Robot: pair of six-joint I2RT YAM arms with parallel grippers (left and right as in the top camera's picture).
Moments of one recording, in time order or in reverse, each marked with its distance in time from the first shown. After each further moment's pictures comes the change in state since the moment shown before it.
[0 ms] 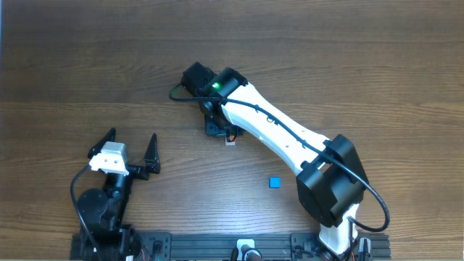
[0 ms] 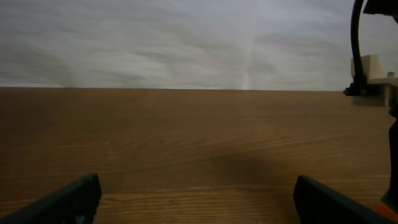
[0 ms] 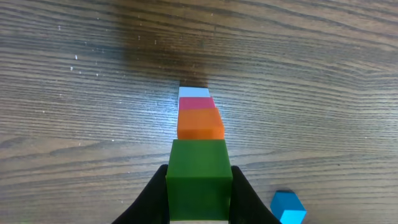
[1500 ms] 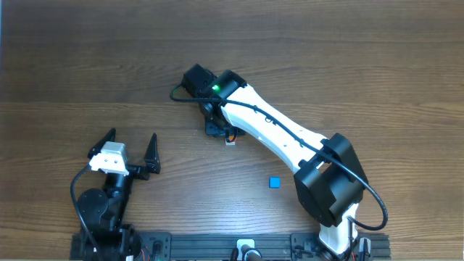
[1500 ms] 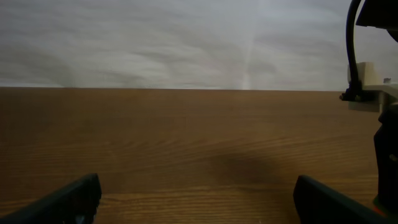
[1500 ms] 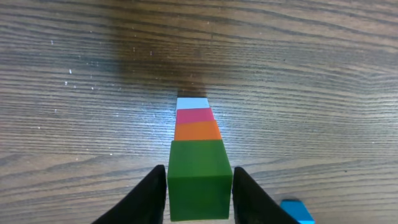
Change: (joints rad) left arm 0.000 0.000 0.000 0.000 0.000 0.000; right arm 0.000 0.003 -0.032 0.048 0.019 0.031
